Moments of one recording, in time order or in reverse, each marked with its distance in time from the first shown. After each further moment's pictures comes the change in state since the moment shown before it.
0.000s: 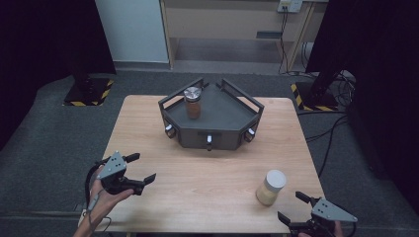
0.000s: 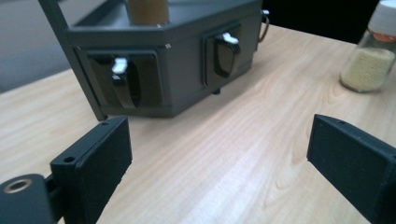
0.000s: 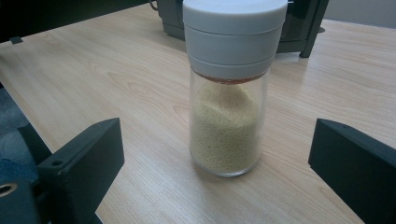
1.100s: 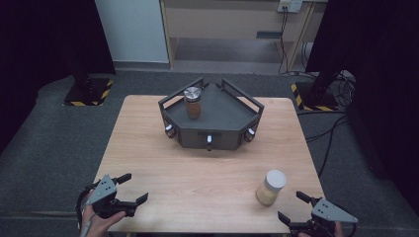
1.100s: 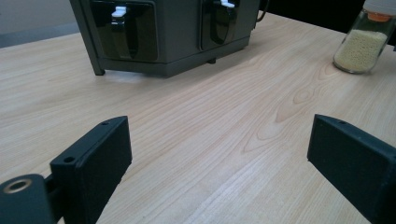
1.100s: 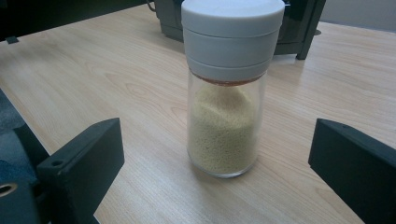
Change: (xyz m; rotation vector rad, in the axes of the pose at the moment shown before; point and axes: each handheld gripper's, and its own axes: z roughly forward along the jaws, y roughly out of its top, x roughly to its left) left arm -0.025 -0.050 -0.027 -0.026 0.037 -0.086; right arm 0.003 0.000 -0.001 -0.005 -0.013 -0.003
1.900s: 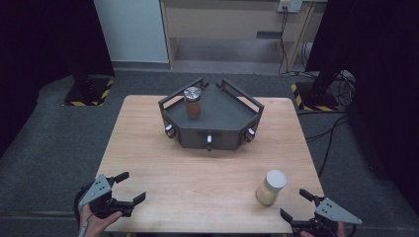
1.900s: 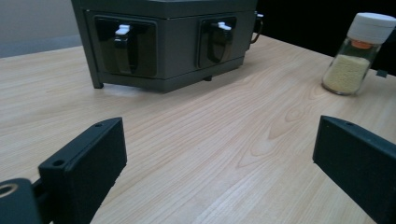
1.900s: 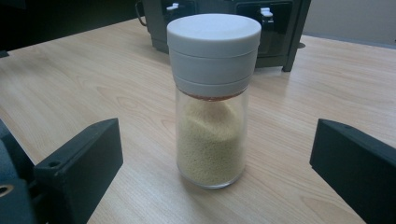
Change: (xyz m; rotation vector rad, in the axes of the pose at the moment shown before) left arm 0.006 -0.009 -0.005 -0.072 -0.032 -0.029; right arm 0.002 -0.005 -0.004 -0.049 -0.036 0.003
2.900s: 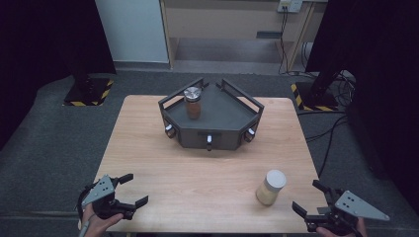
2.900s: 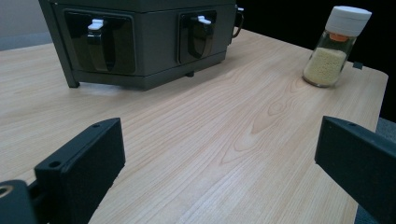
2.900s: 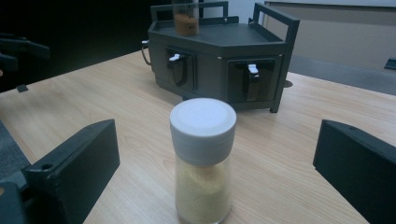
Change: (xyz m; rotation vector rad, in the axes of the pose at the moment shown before) left arm 0.009 0.002 0.005 0.019 -0.071 0.002; right arm -0.007 0.048 -0.031 -0.067 0.005 -0.006
